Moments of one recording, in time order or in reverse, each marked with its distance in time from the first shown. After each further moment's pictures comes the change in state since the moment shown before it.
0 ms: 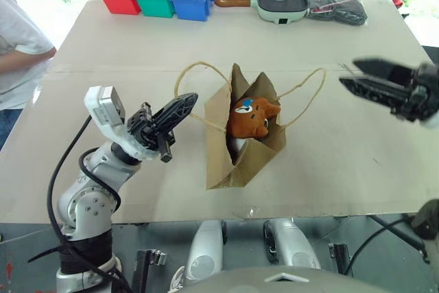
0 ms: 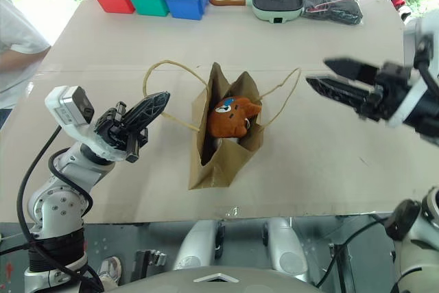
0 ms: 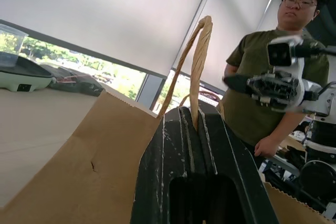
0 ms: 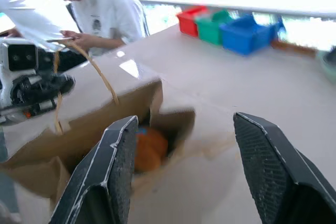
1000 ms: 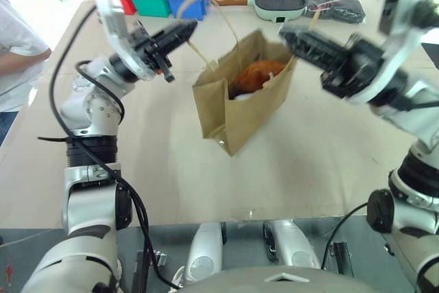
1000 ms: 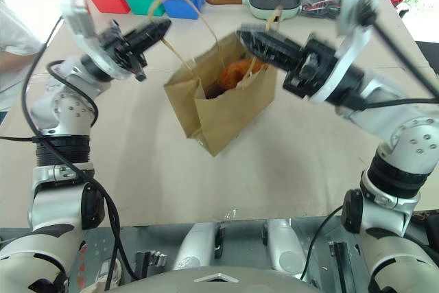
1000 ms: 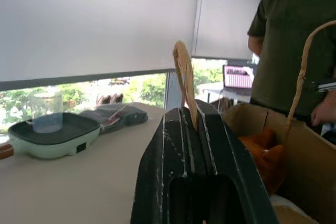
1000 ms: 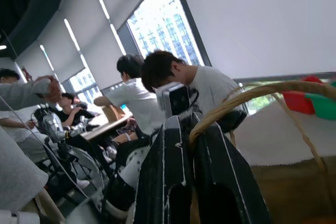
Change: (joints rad) left arm -0.675 0.094 -0.157 0.725 0.419 -0.220 -0.258; right arm -0.121 0.268 0.395 0.174 0.371 -0.447 -0.375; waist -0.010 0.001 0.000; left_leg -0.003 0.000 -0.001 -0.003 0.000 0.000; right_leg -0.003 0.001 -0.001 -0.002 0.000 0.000
